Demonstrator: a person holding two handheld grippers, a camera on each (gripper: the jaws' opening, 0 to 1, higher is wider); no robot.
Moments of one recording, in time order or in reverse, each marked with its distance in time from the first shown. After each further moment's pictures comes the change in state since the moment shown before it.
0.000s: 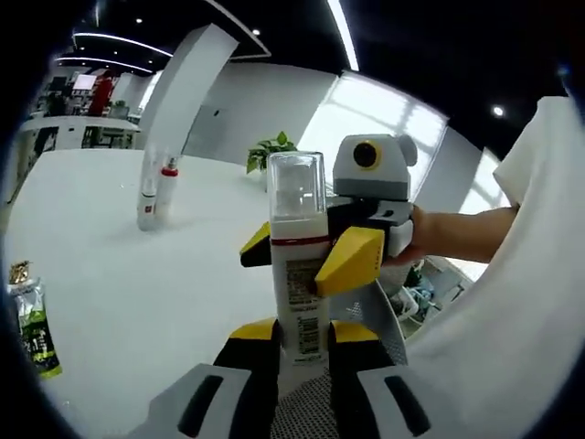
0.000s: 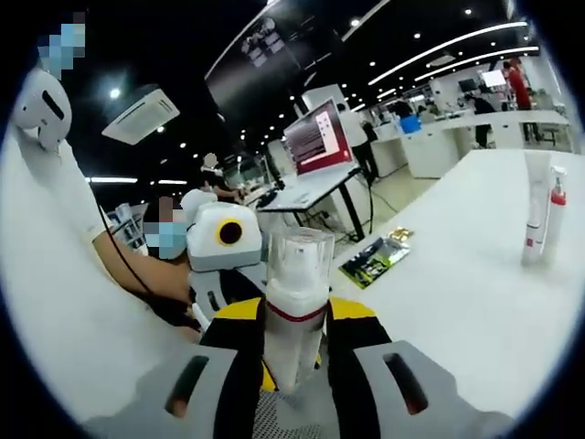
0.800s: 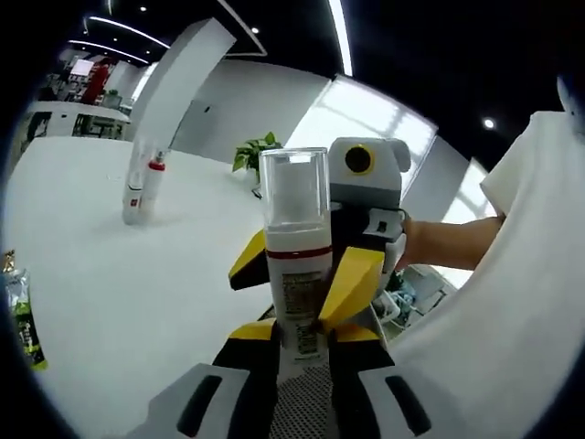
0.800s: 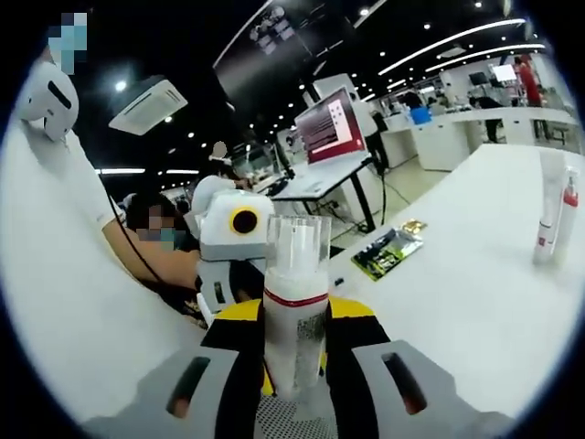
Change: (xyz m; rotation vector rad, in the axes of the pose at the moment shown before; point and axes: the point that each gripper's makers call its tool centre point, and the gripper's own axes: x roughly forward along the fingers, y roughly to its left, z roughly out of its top) left arm 0.001 -0.010 -0.003 -0.024 0.011 -0.072; right arm 0.009 0.014 -0.012 -0.017 0.045 0.027
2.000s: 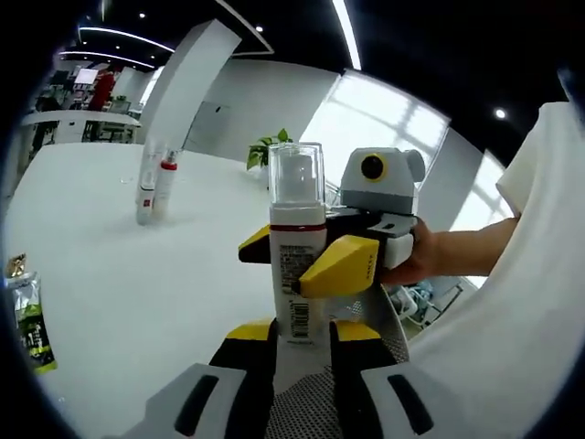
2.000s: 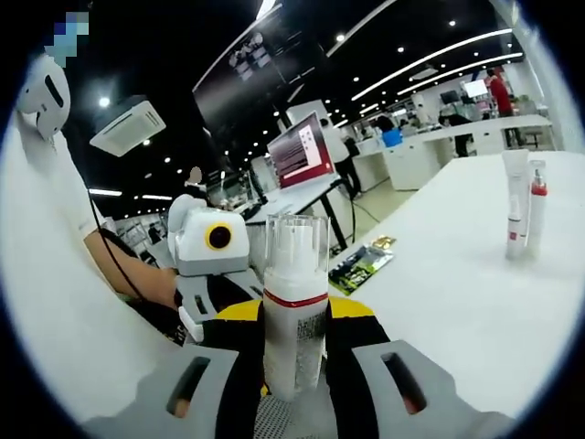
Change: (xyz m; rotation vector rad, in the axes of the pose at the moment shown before) left arm 0.005 0.013 0.000 0.015 0.000 0.089; right arm -0.016 -0.026 0.006 0.022 -0.146 -0.138
